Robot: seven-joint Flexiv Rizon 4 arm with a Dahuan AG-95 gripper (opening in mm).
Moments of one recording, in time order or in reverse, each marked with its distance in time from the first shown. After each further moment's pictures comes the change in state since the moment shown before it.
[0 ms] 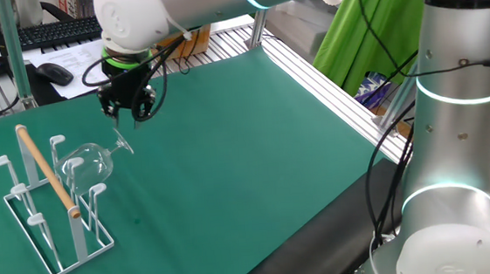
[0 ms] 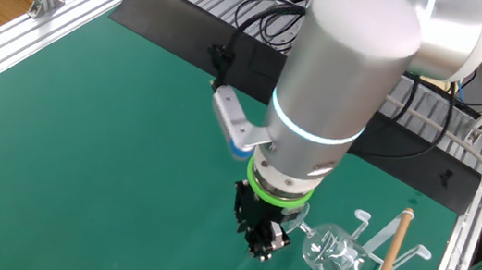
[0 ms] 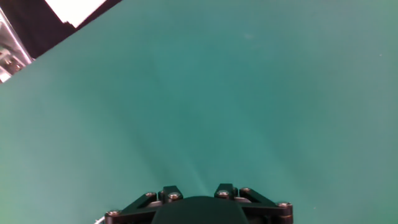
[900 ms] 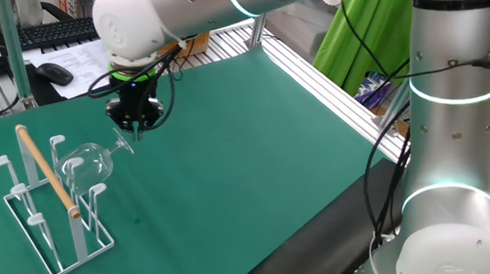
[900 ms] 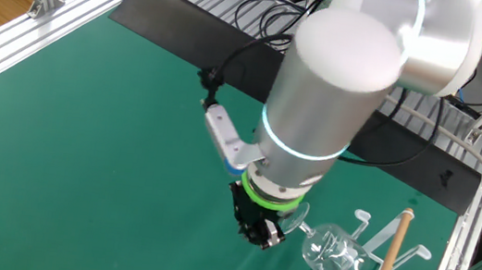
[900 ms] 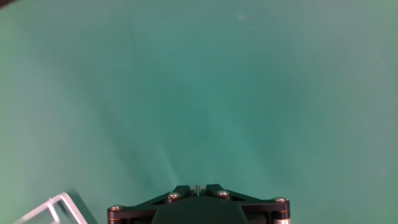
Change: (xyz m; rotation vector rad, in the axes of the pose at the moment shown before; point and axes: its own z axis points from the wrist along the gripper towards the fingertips) arm 0.014 -0.029 0.018 0.055 0.055 -0.107
